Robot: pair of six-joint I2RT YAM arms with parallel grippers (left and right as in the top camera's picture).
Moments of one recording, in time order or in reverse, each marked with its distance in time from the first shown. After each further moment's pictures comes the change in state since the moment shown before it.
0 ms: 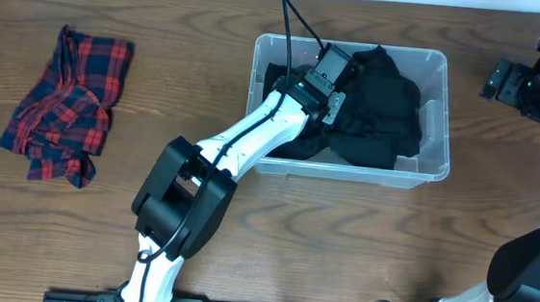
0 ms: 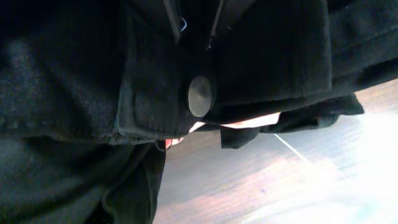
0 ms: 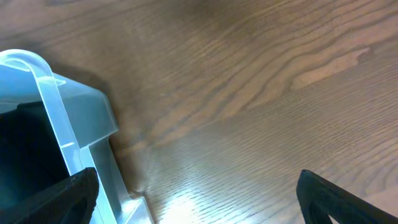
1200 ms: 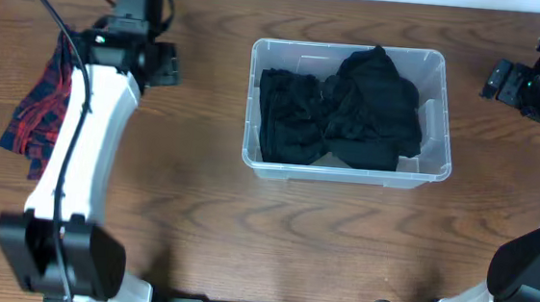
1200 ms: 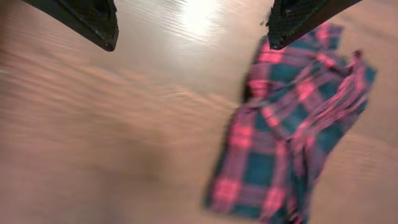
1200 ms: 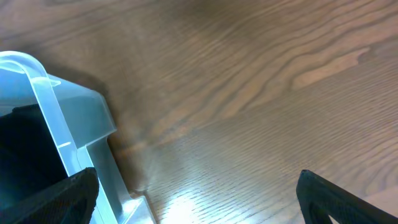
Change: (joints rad) left arm 0.616 -0.417 -0.057 -0.459 -0.104 0.022; right arm 0.000 0.000 0.000 0.000 0.000 0.000
